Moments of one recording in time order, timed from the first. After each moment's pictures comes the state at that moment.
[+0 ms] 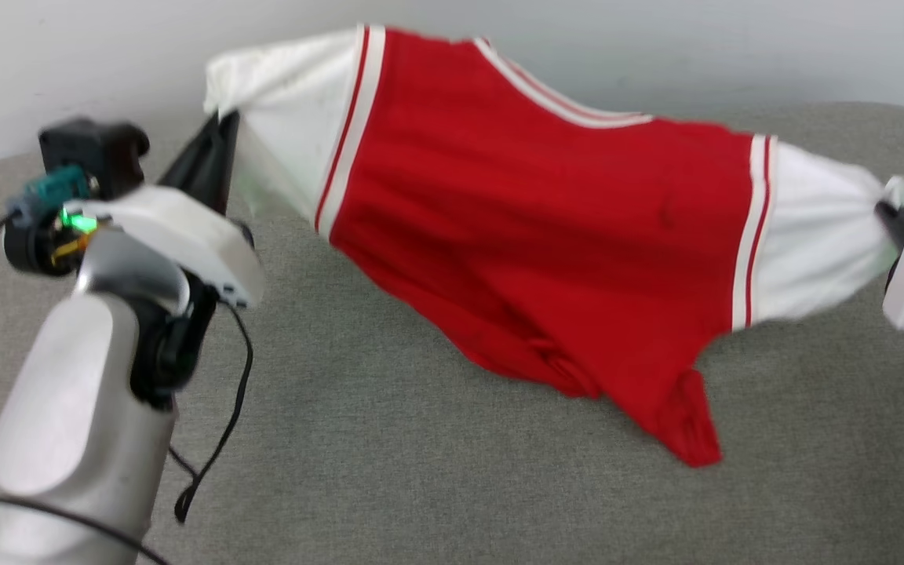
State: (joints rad) left arm -0.55 0.35 -0.22 0.10 -0.49 0.04 0.16; right arm -0.50 -0.29 -0.13 0.19 0.30 0.13 0.69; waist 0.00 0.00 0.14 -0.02
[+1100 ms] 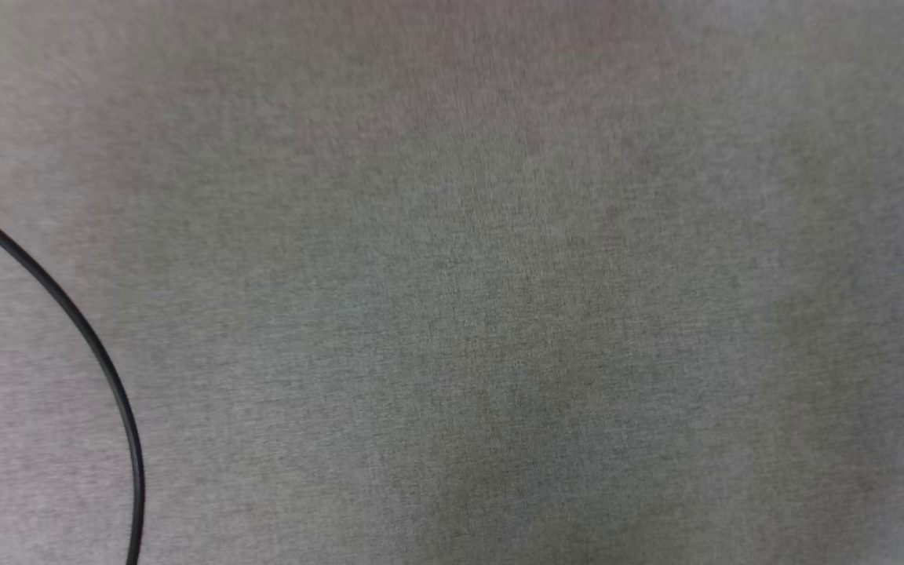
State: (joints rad) left arm -1.58 0.41 -0.18 0.74 -0.43 -0.08 -0.16; right arm -1.57 -0.21 -0.15 0.54 0.14 0.13 0.23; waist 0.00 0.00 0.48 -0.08
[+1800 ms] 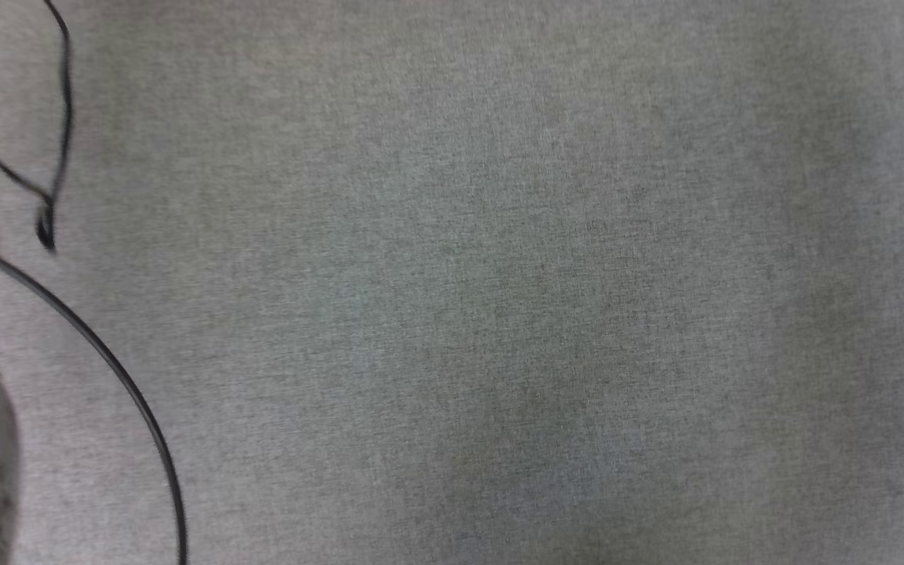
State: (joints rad) left arm -1.38 0.39 -0.17 0.92 -0.47 -0.11 -0.26; right arm -1.44 -0.14 0.16 0.81 0.35 0.13 0.19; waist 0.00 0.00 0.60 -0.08
